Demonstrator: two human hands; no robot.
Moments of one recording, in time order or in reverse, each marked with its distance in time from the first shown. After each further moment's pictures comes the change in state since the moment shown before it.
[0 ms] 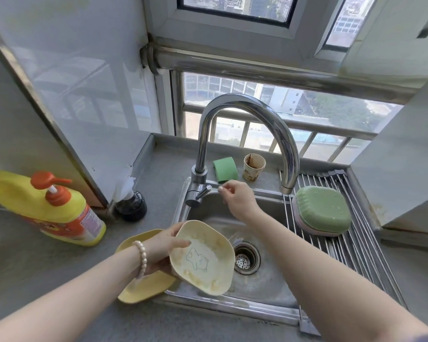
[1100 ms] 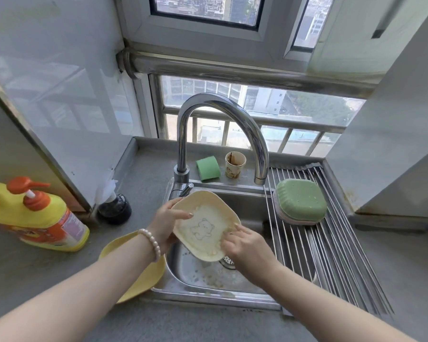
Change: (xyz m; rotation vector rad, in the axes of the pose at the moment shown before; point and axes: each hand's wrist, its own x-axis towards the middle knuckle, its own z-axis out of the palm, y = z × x) left_hand -0.005 0.039 0.041 -0.411 0.116 0.291; right_hand -0.116 0.060 -0.011 -0.720 0.124 -0.756
